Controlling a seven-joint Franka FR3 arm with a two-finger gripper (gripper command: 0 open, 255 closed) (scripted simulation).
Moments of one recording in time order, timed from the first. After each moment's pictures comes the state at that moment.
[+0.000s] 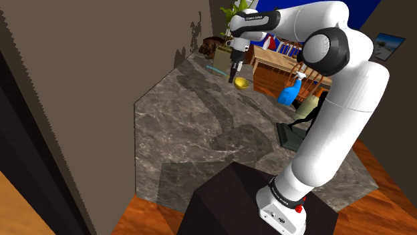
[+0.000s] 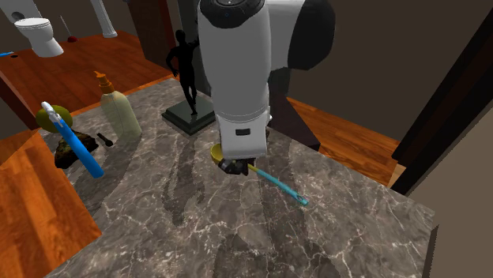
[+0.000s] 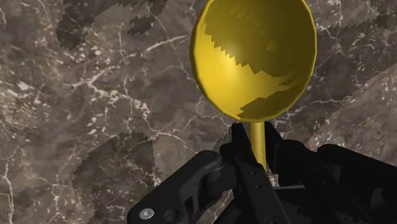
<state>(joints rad) -0.06 0.23 -0.32 -1.67 0.10 1.71 -1.00</state>
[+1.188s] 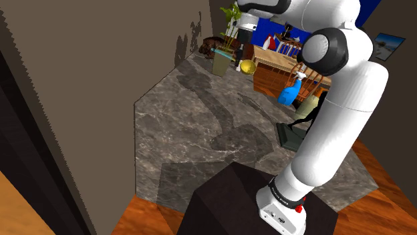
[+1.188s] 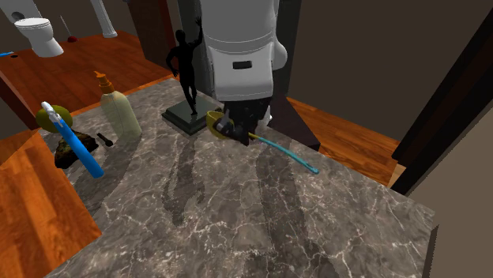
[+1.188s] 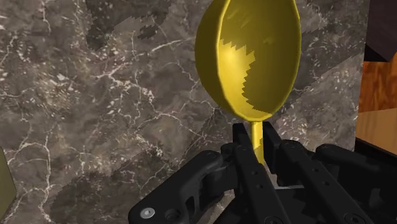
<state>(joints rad) -0.07 0.24 -0.33 -1.42 0.10 1.47 -0.99</state>
